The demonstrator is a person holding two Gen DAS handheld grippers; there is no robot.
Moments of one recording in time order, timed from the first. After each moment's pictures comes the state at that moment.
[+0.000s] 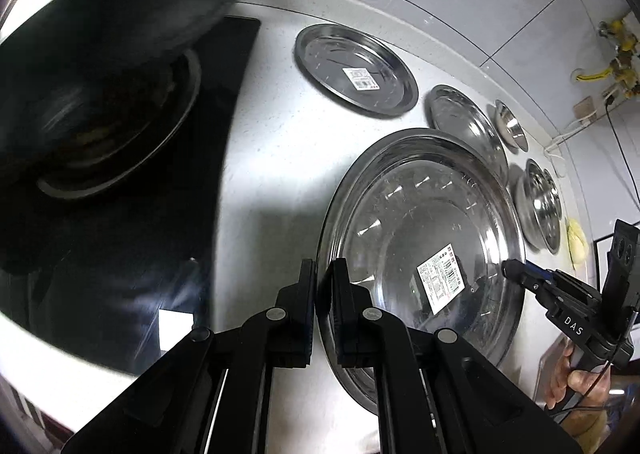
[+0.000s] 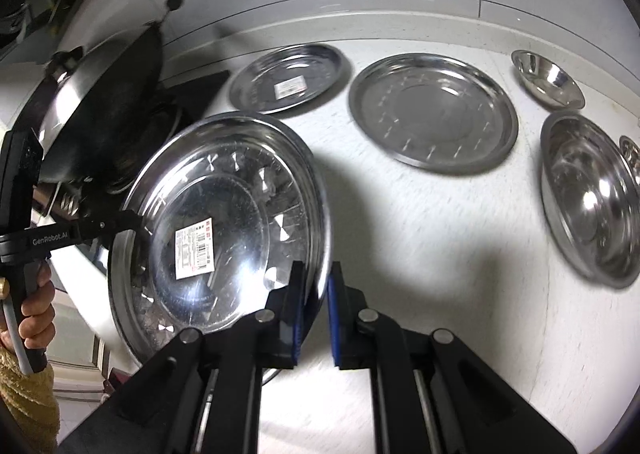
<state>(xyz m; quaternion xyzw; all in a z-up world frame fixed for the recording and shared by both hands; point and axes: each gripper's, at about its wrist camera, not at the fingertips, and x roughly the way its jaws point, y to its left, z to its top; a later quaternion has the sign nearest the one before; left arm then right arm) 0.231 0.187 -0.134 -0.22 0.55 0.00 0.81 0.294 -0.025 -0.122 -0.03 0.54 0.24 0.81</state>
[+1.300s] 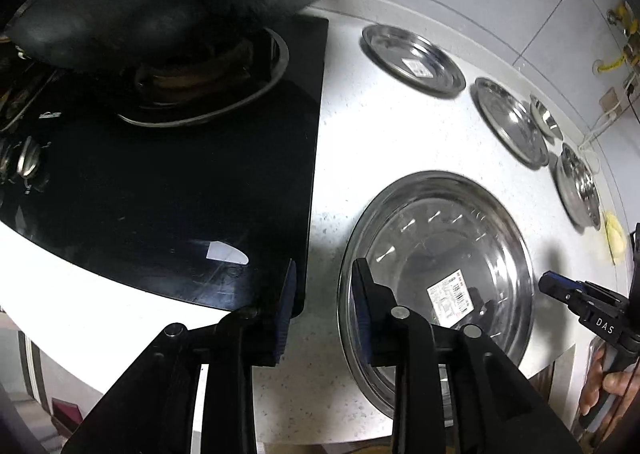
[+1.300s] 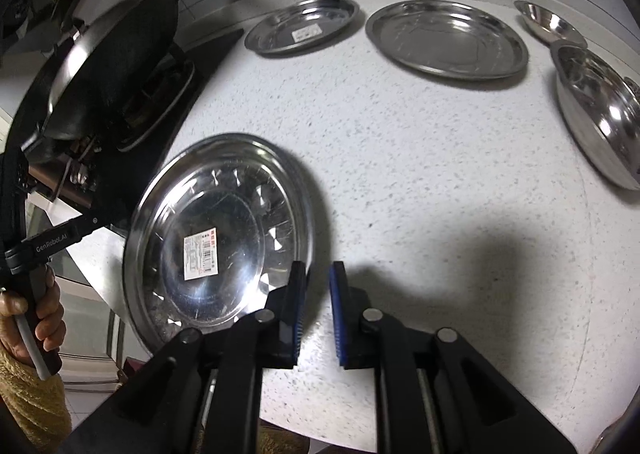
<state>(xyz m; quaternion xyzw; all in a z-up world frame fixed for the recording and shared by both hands) 0.150 0.204 -0.151 -0.18 0.52 0.09 0.83 0.242 -0.029 -0.151 -0.01 0.56 0.25 0.79</state>
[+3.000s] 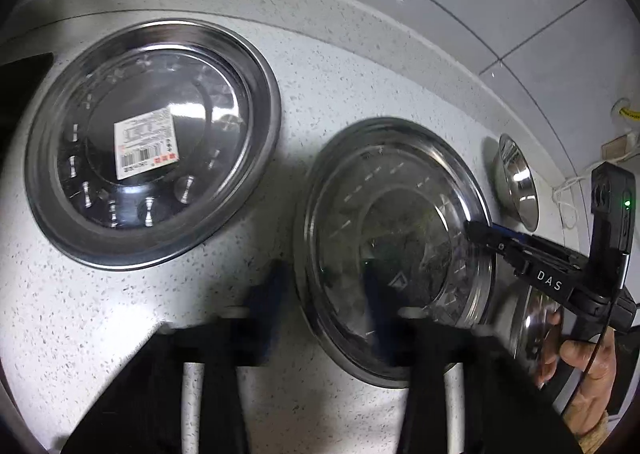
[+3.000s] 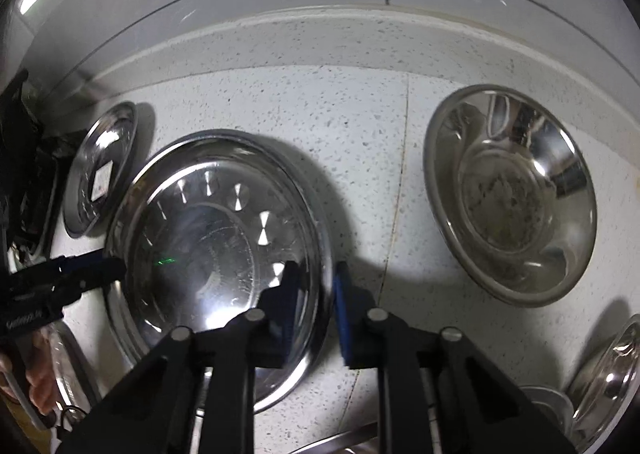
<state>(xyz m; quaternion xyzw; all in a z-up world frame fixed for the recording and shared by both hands) 0.467 0.059 -0.193 -0.25 0.57 0.00 0.79 0.568 -0.110 -0.179 -0.08 0.59 0.22 0.77</state>
